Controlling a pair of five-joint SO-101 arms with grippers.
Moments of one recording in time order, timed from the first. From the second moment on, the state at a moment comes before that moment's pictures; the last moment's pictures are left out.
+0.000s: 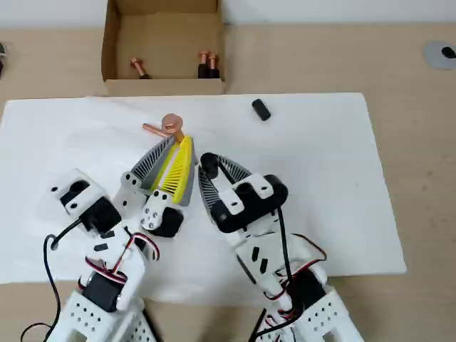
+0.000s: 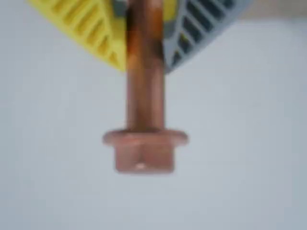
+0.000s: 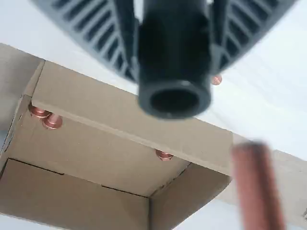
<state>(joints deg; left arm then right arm) 27.2 -103.9 96.4 -9.3 8.2 -37.2 -103.6 97.0 18.6 -5.2</state>
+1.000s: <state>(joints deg) 30.8 -103.9 96.4 -17.7 8.2 -37.2 -103.6 97.0 12.4 0.1</state>
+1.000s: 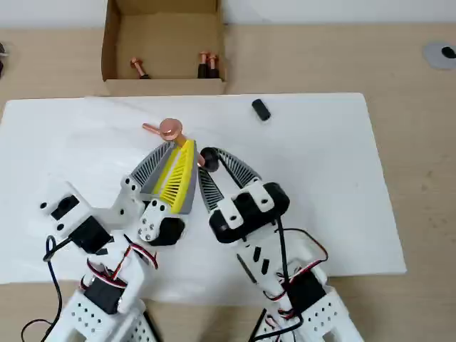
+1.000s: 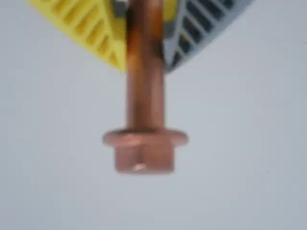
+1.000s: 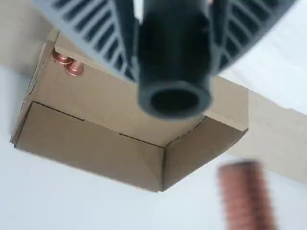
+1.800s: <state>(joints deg) 36.7 -103.9 96.4 -21.7 8.2 -37.2 -103.6 97.0 13.7 -2.0</state>
